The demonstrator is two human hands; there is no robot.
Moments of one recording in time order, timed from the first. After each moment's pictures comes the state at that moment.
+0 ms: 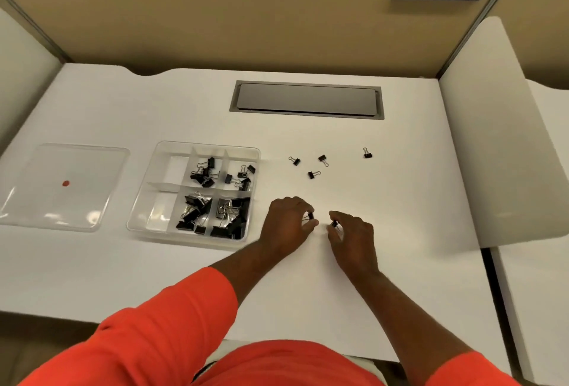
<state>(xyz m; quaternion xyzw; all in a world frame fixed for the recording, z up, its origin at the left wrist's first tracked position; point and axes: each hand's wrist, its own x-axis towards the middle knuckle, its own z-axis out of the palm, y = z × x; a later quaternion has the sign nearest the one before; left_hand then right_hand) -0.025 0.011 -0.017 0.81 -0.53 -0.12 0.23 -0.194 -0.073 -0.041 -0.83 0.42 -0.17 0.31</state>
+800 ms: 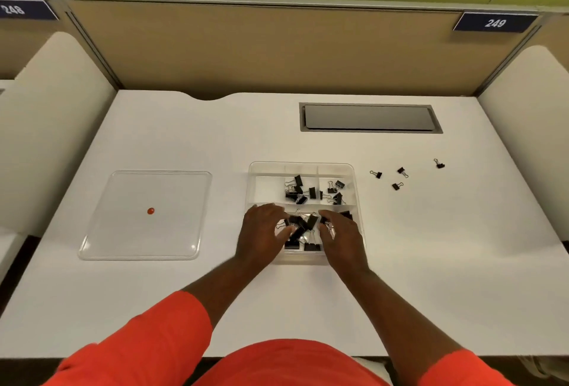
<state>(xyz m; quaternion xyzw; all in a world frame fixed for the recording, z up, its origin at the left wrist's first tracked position) 0.232 0.229 -0.011 0.79 -0.52 -0.05 0.32 0.055 0.122 -0.010 -0.79 0.45 -0.22 0.35</state>
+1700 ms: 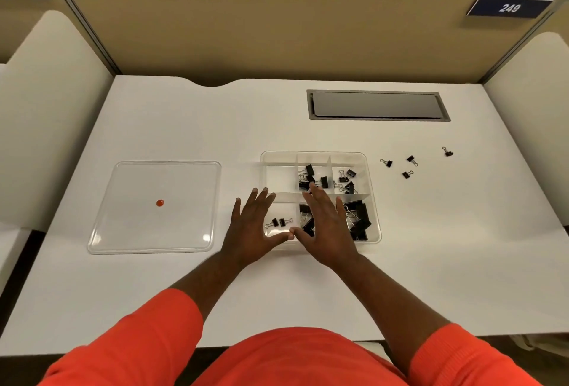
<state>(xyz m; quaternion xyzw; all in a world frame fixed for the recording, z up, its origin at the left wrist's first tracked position) 0.285 0.276 -0.022 0.80 -0.54 -0.13 0.22 0.108 0.157 -0.004 -0.91 0.33 -0.12 0.21</state>
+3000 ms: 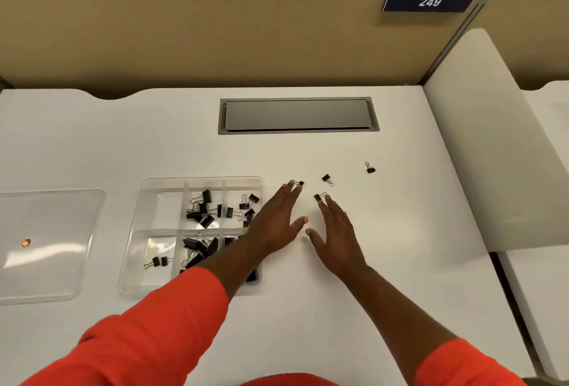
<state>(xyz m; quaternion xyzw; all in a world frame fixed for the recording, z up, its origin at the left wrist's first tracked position) 0.091 -0.013 -0.031 0.75 -0.59 -0.22 0.22 -0.093 -0.078 -0.048 -0.86 0.41 -0.12 0.27</state>
